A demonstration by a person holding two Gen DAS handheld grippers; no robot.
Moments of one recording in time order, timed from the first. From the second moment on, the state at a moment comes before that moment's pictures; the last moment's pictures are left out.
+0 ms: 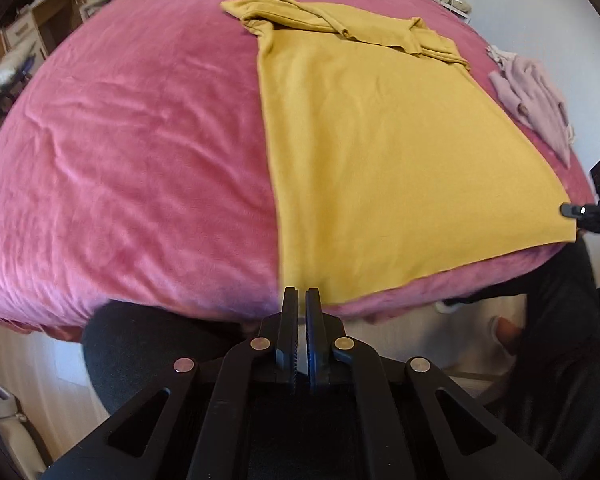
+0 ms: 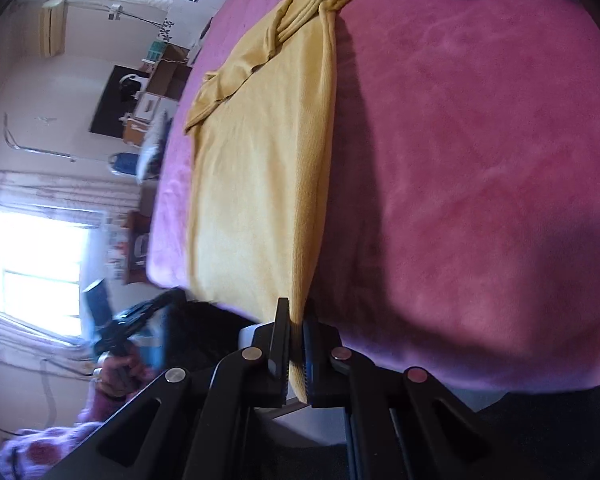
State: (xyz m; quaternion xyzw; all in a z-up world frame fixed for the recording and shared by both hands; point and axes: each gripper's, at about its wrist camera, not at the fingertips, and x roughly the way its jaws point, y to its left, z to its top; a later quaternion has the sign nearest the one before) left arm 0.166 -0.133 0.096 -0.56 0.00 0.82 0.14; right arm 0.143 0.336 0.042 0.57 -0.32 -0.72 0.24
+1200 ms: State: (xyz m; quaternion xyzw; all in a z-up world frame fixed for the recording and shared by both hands) left arm 0.132 -0.128 0.134 -0.48 -0.20 0.80 0.31; right arm 0.112 0.320 0.075 0.46 -0.38 -0.69 0.40
